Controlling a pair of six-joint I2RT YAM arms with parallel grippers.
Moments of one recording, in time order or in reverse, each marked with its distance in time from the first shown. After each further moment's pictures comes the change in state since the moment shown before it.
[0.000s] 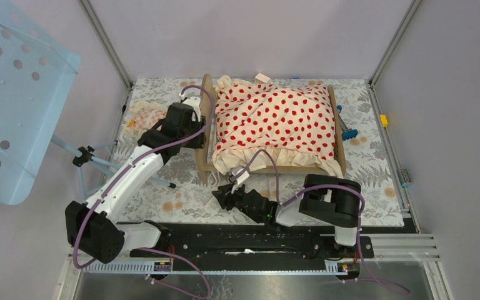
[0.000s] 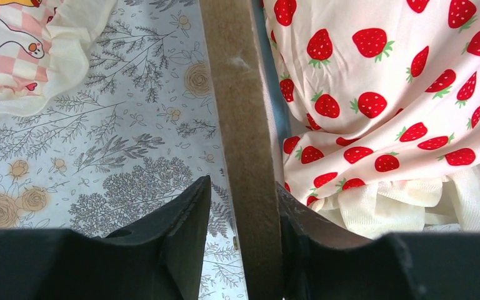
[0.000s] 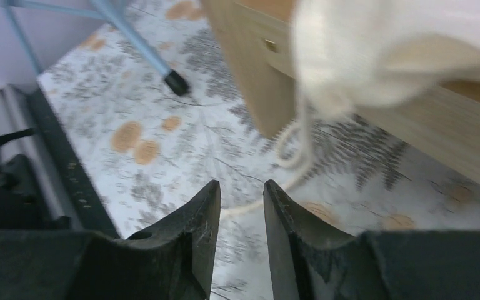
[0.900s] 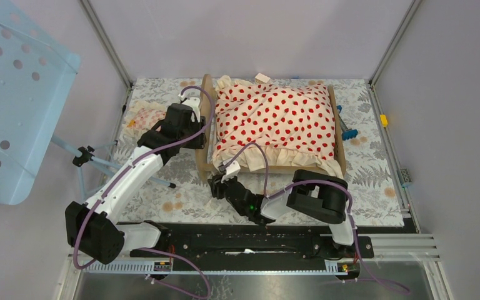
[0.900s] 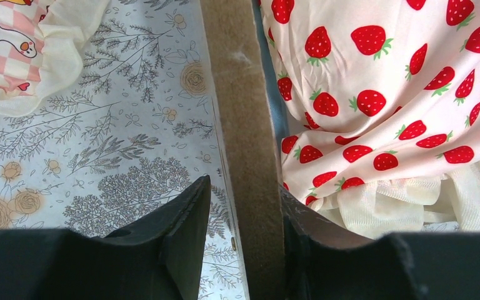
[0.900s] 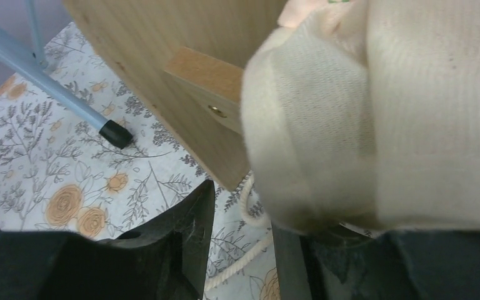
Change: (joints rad) left arm 0.009 -0.010 -0.016 0.016 0.023 0.000; right arm -0.013 0.109 0.239 -0.182 0.163 0.024
